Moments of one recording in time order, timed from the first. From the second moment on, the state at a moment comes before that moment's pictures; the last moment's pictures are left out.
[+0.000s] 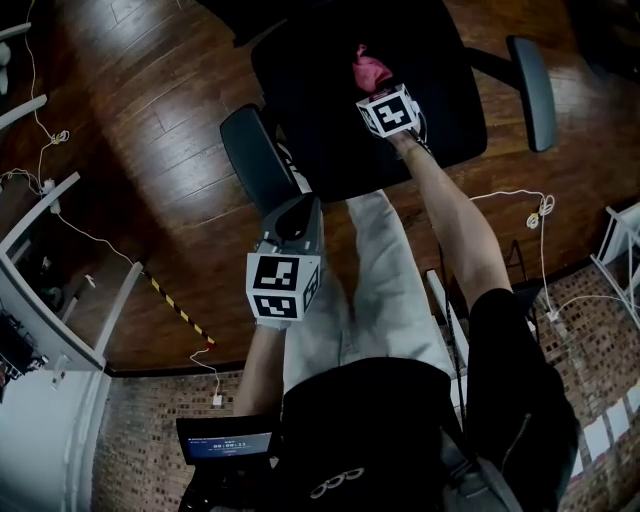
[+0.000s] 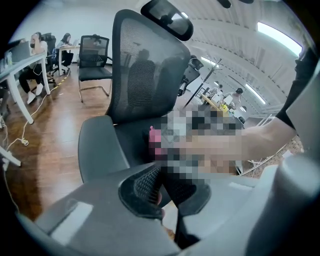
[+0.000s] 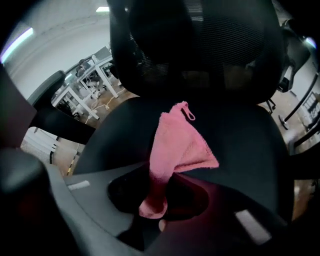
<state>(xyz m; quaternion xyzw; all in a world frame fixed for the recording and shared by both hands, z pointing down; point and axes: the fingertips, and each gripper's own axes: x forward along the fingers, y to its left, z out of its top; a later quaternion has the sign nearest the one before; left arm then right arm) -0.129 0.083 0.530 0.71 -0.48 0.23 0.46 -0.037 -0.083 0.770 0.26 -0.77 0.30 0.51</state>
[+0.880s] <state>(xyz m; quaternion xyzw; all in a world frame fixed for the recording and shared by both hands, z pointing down) -0.118 0.100 0.539 0.71 -0.47 0.25 0.46 -0.173 0.032 0.737 0.06 -0.82 0.46 0.34</state>
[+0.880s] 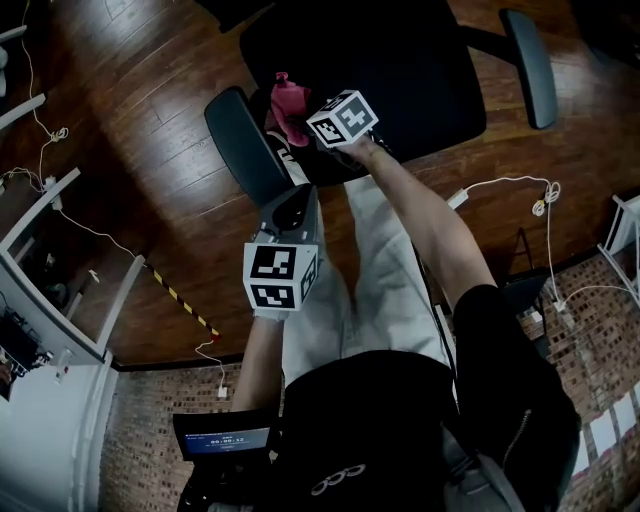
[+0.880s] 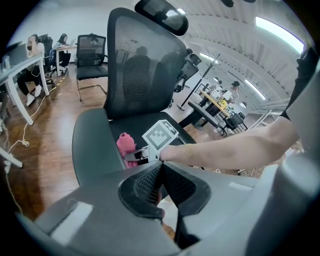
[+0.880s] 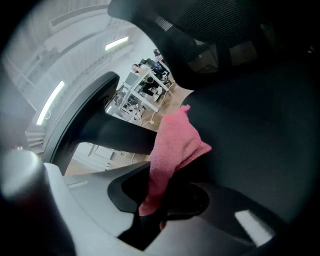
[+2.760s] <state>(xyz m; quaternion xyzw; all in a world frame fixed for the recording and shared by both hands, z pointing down) -0.034 0.103 0.520 0.75 -0.41 0.26 0.44 0.122 -0.068 0.761 0.43 -0.68 0.31 0.50</state>
